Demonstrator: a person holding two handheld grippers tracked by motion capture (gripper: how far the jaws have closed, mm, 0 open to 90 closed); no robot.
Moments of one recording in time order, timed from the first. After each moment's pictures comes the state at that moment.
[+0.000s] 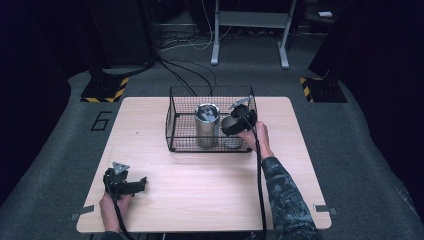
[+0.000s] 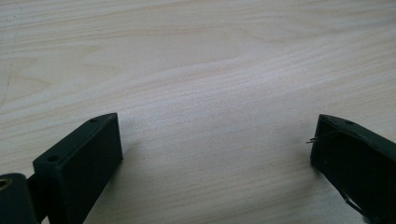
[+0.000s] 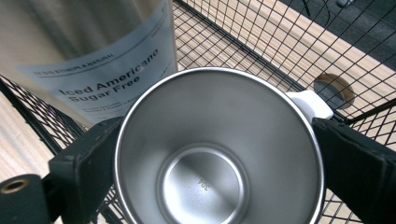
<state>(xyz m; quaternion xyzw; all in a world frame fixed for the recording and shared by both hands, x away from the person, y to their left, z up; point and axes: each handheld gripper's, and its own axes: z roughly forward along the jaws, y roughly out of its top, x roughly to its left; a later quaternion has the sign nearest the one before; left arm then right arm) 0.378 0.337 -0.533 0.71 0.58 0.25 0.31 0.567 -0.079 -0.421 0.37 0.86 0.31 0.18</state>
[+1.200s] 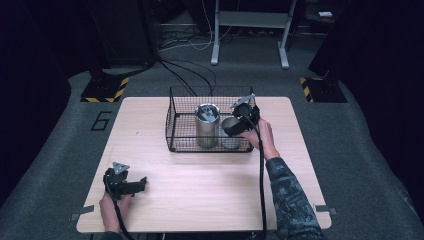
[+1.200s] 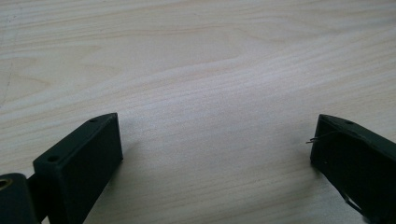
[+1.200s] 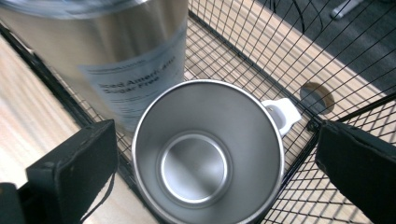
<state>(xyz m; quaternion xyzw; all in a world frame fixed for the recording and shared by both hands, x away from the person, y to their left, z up) 0.378 0.338 -0.532 0.72 0.57 0.25 0.31 0.550 -0.086 -0.394 0.33 0.87 0.31 0.20</state>
